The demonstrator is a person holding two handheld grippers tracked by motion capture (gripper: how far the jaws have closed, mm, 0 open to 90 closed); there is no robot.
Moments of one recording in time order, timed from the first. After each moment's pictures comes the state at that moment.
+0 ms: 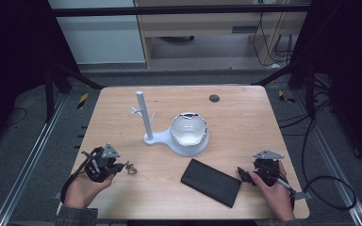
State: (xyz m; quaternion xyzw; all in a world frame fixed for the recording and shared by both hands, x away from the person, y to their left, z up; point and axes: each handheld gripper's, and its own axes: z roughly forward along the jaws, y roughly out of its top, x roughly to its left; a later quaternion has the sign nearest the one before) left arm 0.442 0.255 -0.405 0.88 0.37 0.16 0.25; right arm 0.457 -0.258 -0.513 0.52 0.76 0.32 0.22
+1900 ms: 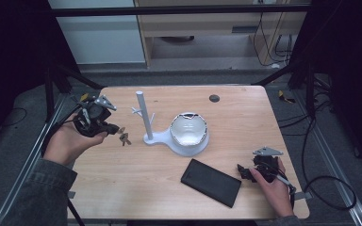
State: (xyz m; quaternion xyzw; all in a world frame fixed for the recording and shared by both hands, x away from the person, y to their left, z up) left arm 0.489 0.238 -0.264 0.90 0.33 0.16 0.21; right arm 0.467 -0.258 -0.513 0.51 0.76 0.32 0.22
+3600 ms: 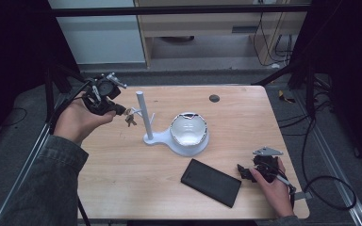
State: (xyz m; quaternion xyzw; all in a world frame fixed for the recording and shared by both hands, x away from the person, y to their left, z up) left arm 0.519 0.209 -0.225 0.90 0.34 0.19 0.20; right arm 0.467 -0.258 -0.513 0.51 0.76 0.32 0.22
